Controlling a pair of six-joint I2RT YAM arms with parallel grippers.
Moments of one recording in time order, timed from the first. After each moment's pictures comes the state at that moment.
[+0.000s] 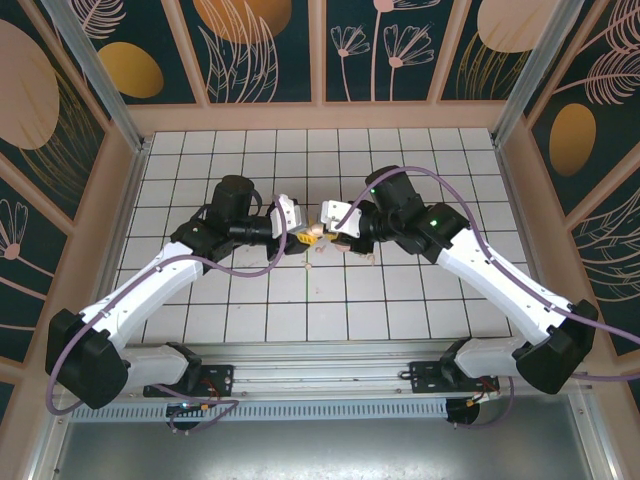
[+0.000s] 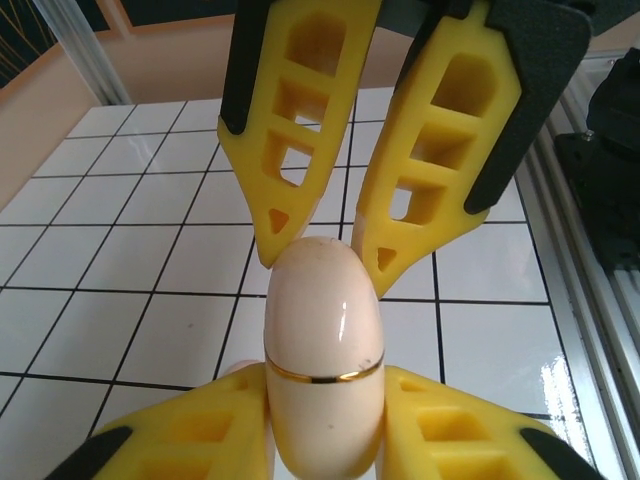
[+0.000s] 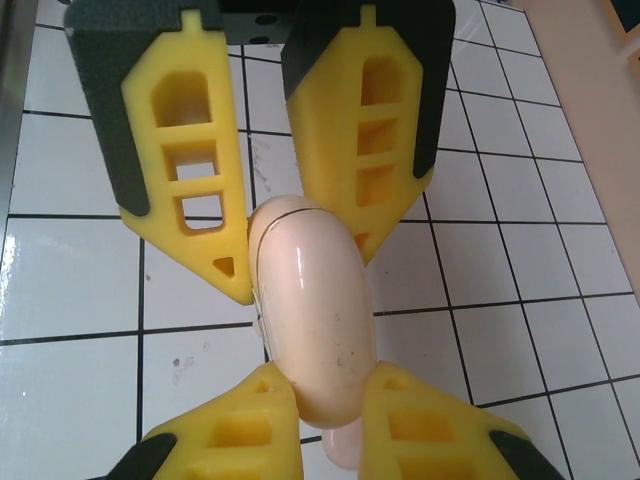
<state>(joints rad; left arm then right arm) -0.56 1.26 1.01 -0.29 0.75 0.53 0.75 1.28 1.27 -0.69 -0.33 -0.76</state>
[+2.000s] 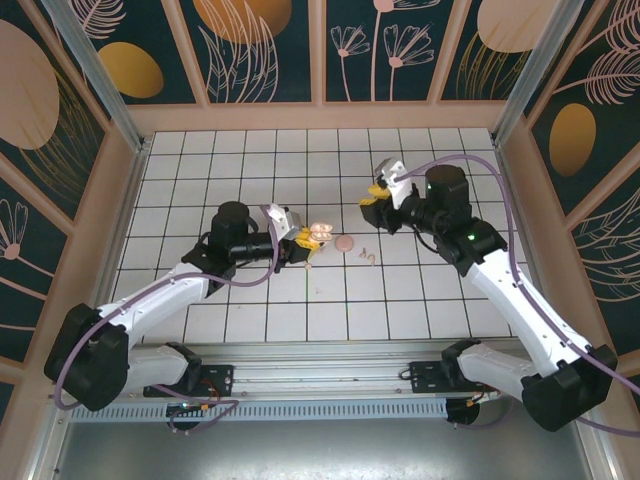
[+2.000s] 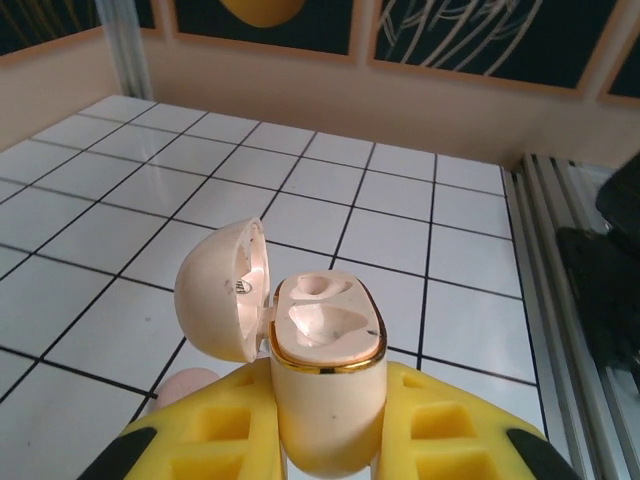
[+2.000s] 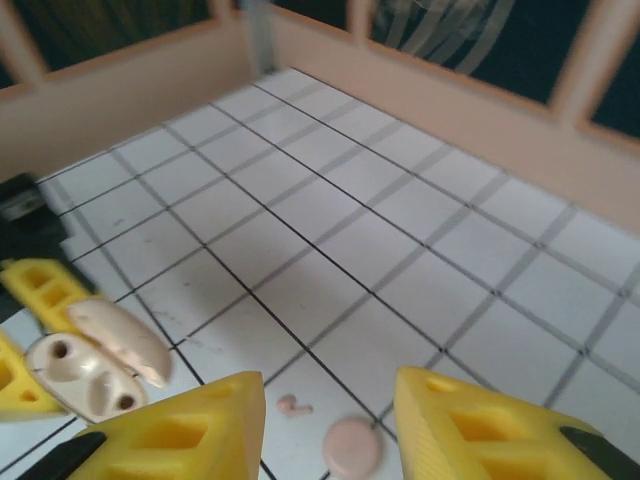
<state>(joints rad) -0.56 1.26 0.67 0.29 0.74 0.11 0.45 1.08 1.03 -0.36 -0.35 -0.10</state>
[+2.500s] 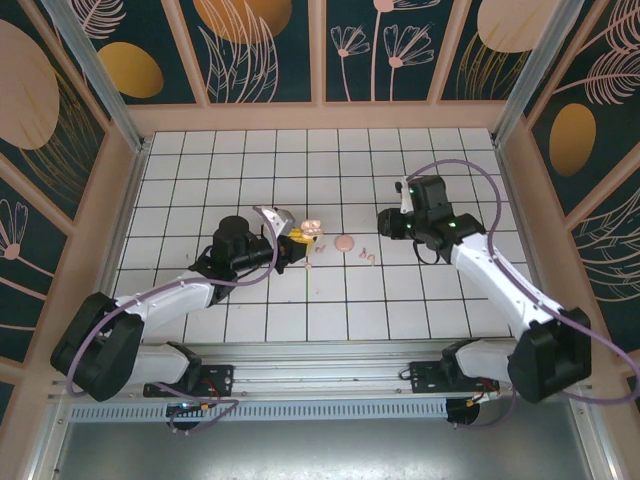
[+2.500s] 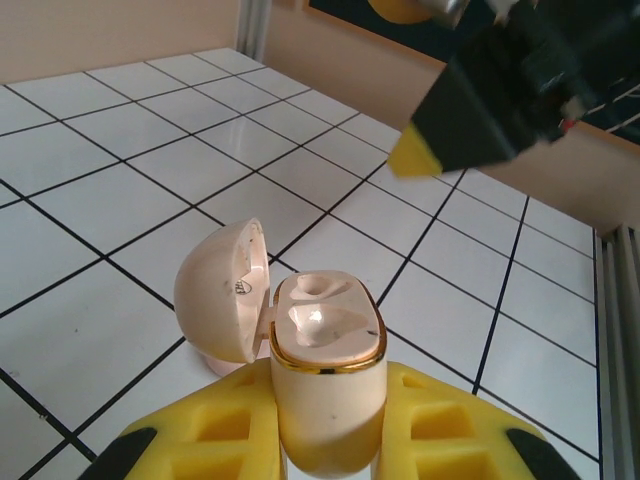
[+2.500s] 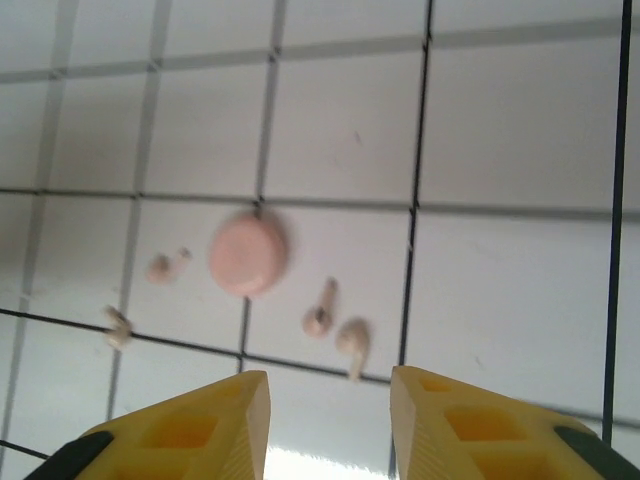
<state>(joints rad) -0.56 1.31 0.54 0.51 0.54 -0.15 0.41 1.35 1.01 -0.63 -0.11 0.37</state>
